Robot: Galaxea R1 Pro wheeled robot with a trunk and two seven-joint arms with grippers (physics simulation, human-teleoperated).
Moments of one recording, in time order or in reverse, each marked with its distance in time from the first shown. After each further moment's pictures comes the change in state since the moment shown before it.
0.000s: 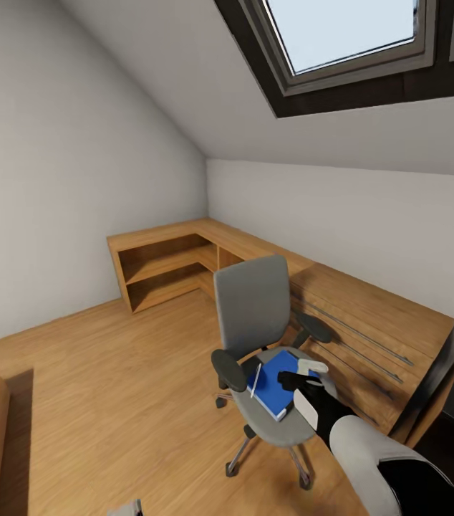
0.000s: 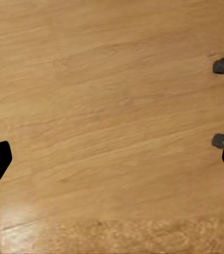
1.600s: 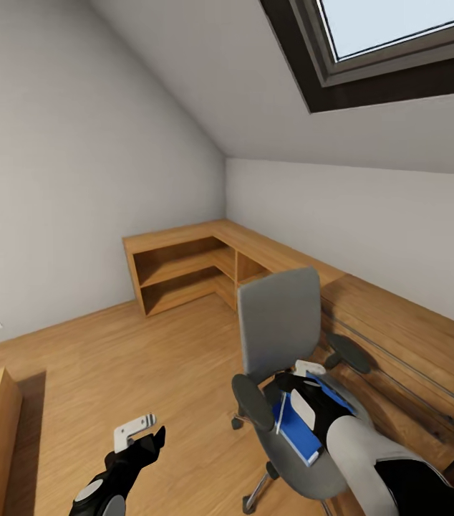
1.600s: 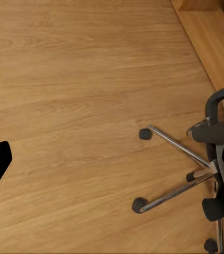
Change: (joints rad) left arm 0.001 0.009 -0.002 -0.669 0.161 0.561 -0.001; right arm -0.001 0.015 -0.004 0.006 -0.023 0.004 -0.006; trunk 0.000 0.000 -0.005
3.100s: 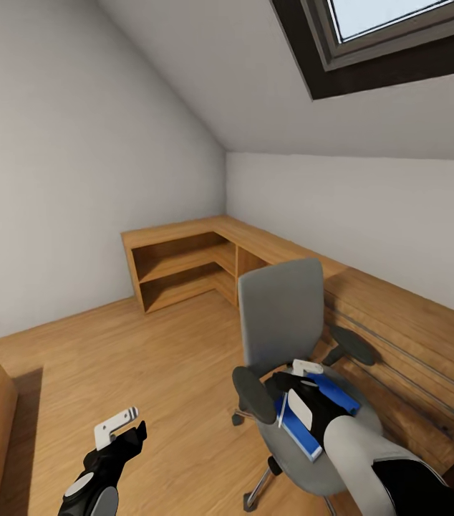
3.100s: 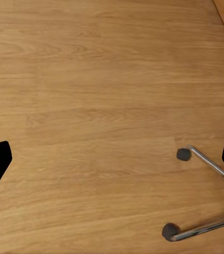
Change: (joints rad) left arm 0.000 -0.005 0.043 -0.062 0.012 0.001 0.168; right arm 0.000 0.012 0.000 -0.001 0.007 -0.004 -0.004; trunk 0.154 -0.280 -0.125
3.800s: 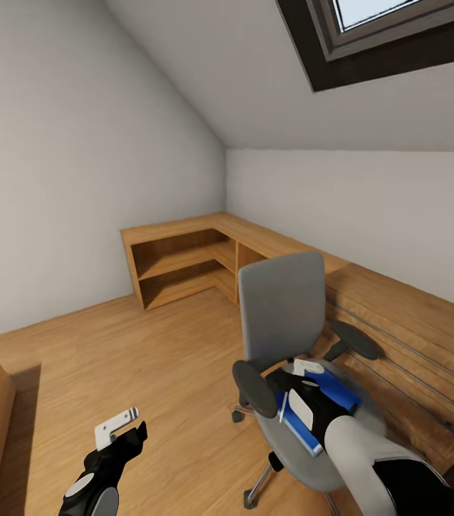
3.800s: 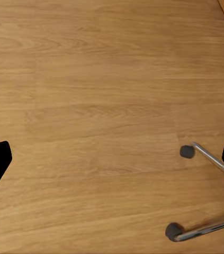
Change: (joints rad) left arm 0.001 -0.001 -0.002 0.000 0.000 0.000 0.000; right arm 0.000 -0.004 0.001 -0.001 0.002 -0.003 0.000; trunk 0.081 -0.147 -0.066
